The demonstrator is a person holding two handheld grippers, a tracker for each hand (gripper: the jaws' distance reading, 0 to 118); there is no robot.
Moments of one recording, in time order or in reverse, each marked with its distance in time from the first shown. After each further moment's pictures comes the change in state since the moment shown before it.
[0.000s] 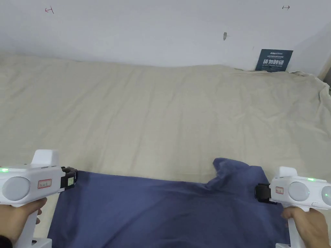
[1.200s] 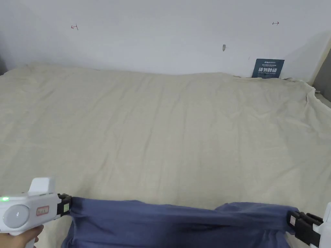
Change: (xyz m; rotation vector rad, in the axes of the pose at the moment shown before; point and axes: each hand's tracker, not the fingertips) left arm -0.024 -0.145 0.125 -0.034 0.066 0.060; right arm 0.045 -0.196 0.235 0.311 0.244 -0.055
